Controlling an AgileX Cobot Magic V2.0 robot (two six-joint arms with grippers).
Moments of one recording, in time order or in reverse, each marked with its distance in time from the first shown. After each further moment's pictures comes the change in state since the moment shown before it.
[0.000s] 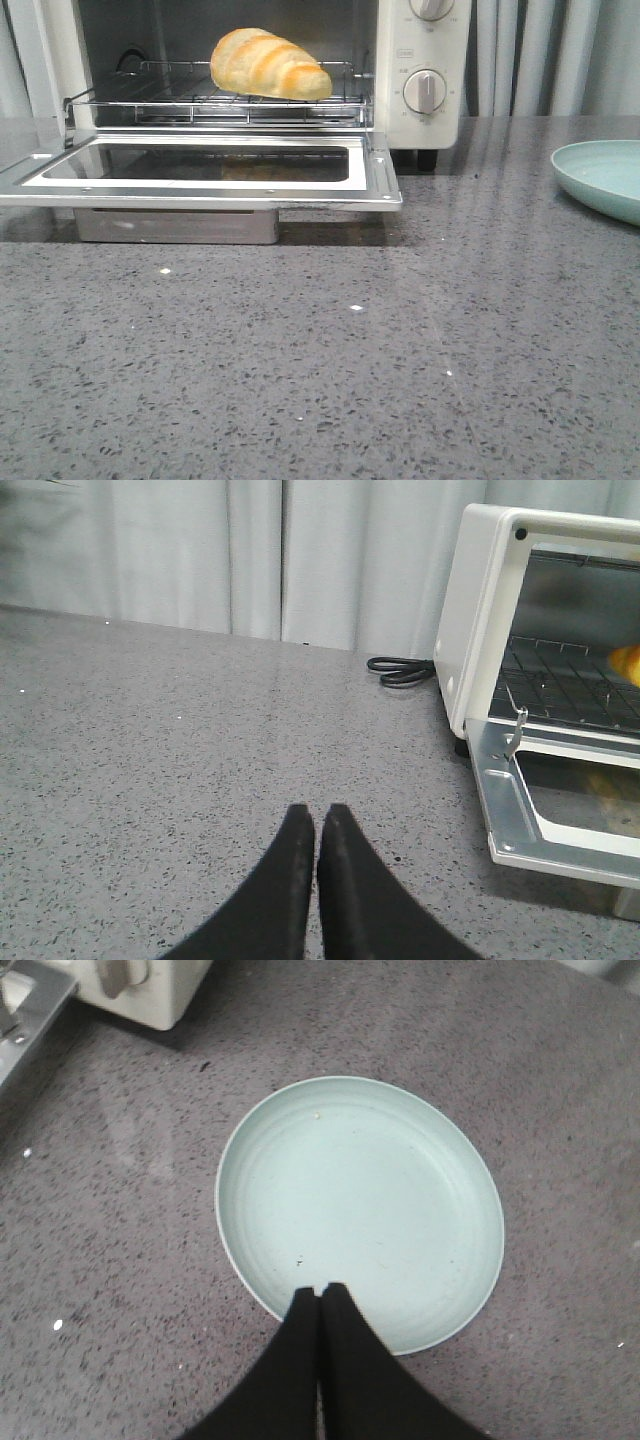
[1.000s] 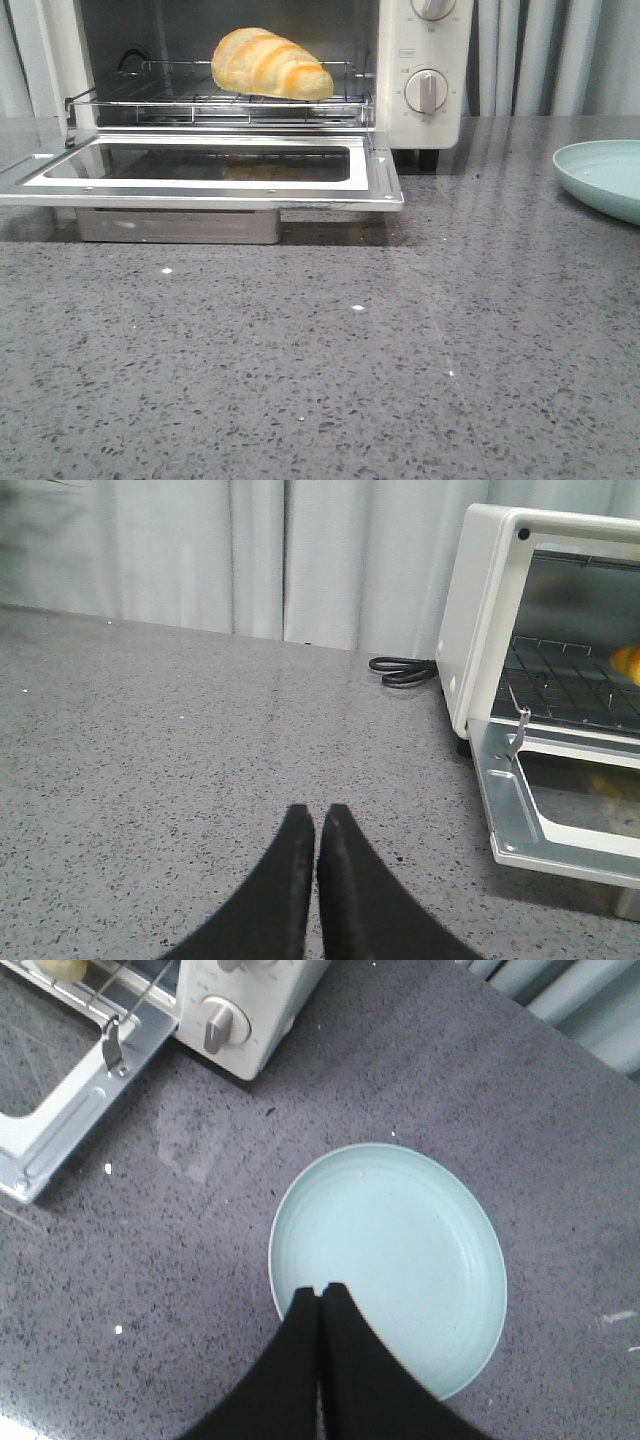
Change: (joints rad) left arm 0.000 0.000 0.000 0.000 0.000 0.000; right arm 0.301 0.218 -0.341 -0.125 0.265 -0.005
